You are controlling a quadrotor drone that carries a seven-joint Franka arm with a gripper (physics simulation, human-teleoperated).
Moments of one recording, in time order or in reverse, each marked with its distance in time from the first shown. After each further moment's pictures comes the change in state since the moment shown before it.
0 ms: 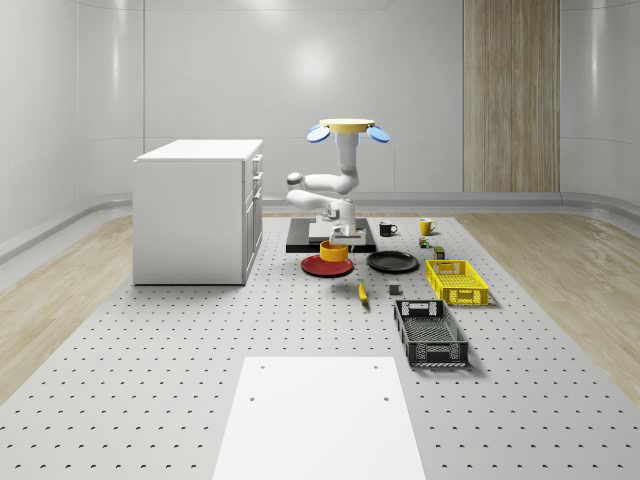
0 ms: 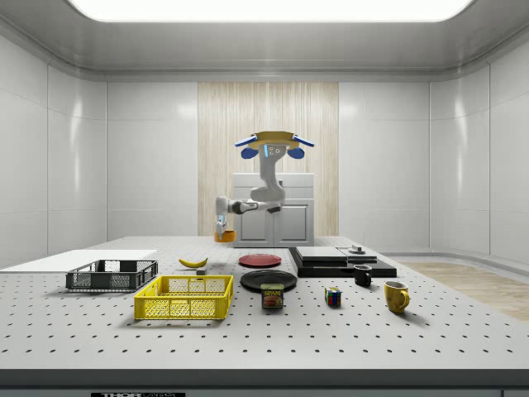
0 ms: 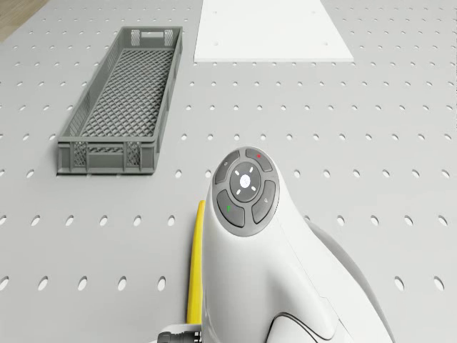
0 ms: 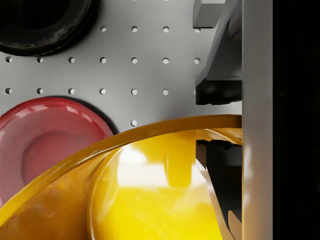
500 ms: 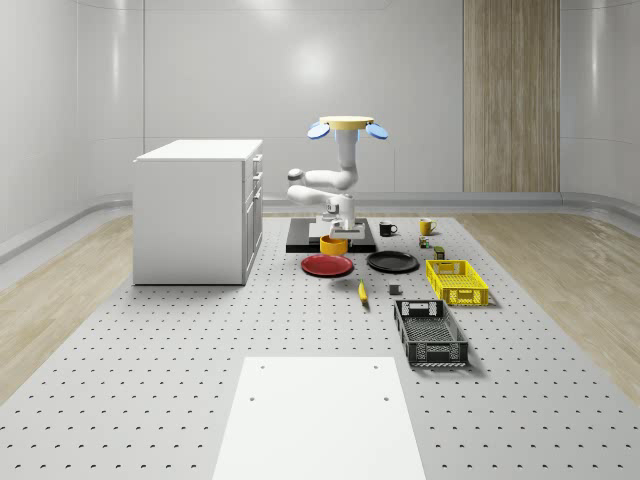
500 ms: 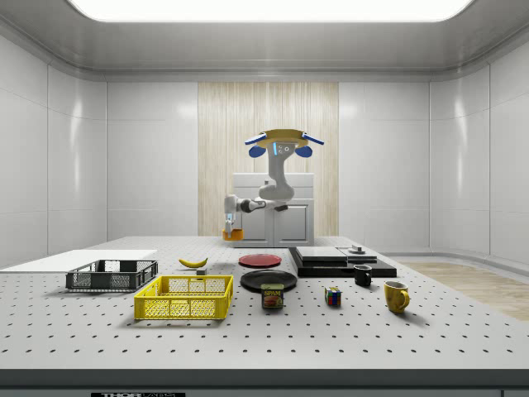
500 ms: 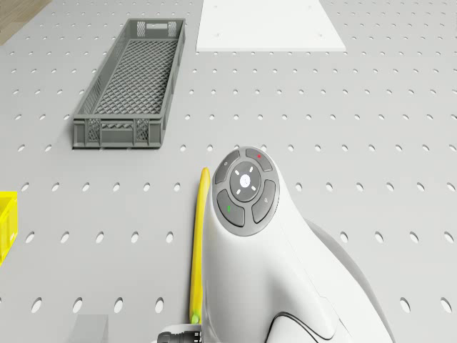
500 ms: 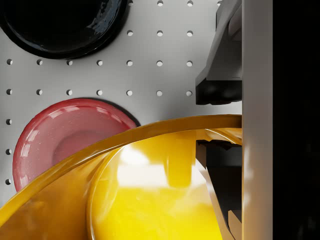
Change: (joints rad) arm -0.001 -0.004 0.001 0.000 0.002 0.004 0.000
